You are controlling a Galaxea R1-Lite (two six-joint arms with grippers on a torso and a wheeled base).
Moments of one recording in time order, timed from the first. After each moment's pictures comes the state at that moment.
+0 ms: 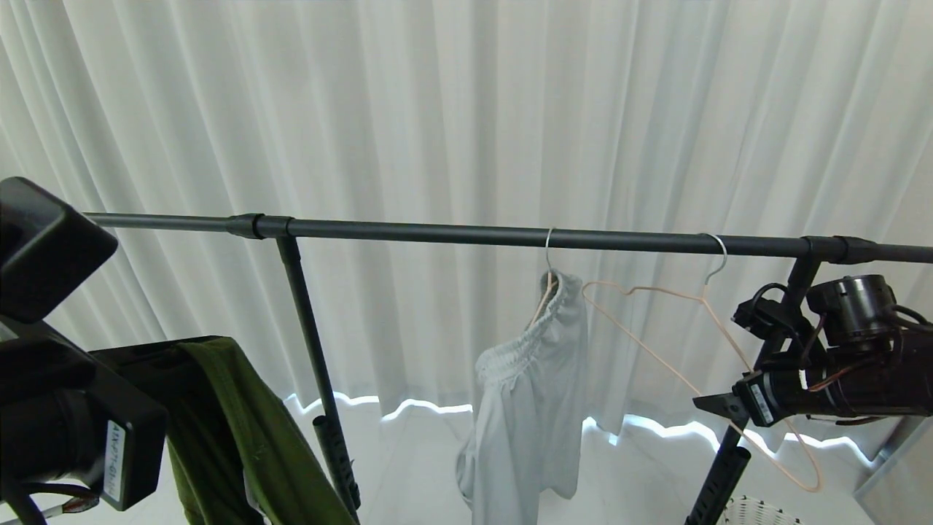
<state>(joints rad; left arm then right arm) -0.79 1.05 -0.89 0.30 0.47 0.10 0.14 1.72 -0.74 -0.17 0.22 -0.22</state>
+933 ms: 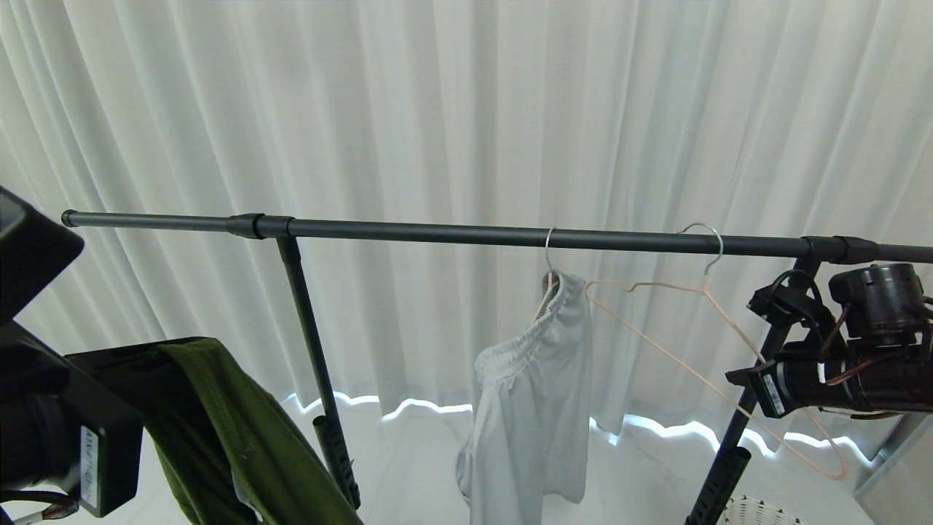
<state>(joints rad) -0.79 1.02 -0.87 0.30 0.47 0.10 0.14 1.65 -0.74 -0.17 0.22 -0.20</state>
